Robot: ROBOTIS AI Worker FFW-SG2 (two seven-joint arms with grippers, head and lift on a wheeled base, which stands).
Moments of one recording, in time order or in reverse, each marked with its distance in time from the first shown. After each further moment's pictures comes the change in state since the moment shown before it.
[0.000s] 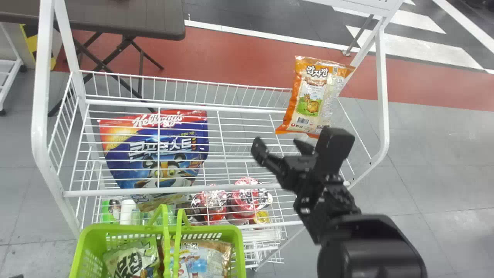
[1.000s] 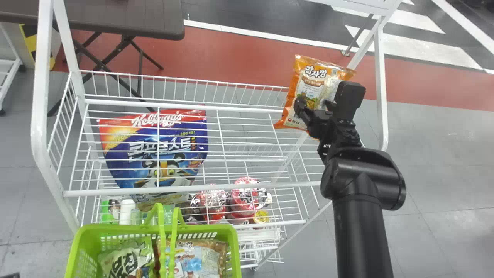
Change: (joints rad) left arm -0.008 -0.004 0.007 0.005 -0.002 0.000 0.009; right arm -0.449 -0.032 -0.191 0.545 0.169 -0.059 0.087
